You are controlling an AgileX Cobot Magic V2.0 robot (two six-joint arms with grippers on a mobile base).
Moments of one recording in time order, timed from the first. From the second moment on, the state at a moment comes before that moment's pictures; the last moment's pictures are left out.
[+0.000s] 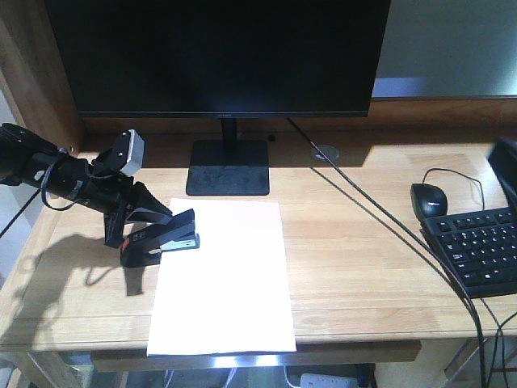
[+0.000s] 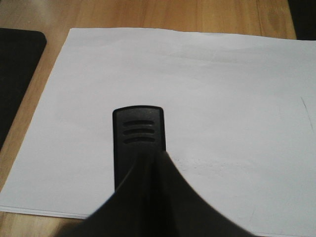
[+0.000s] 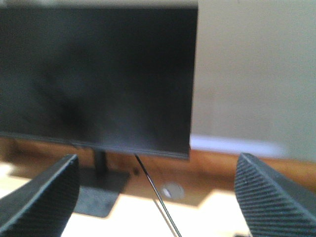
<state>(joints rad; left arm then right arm) 0.01 2.15 -1.48 -1.04 1.13 2.00 0.16 0.54 -0.50 -1.75 -0.10 1.72</state>
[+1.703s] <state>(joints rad) 0.01 2.15 -1.48 -1.04 1.13 2.00 0.16 0.09 -0.17 -1.75 -0.18 1.71</state>
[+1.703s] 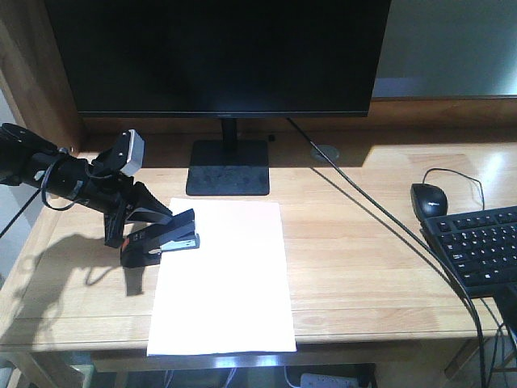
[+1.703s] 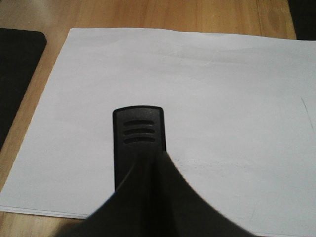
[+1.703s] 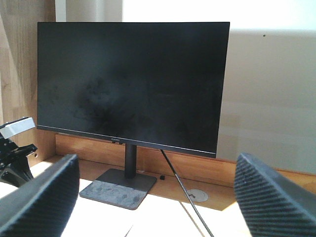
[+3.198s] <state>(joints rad) -0.05 2.25 -1.50 -1.13 1.05 2.02 0.16 0.09 -0.17 -1.75 -0.18 1.71</state>
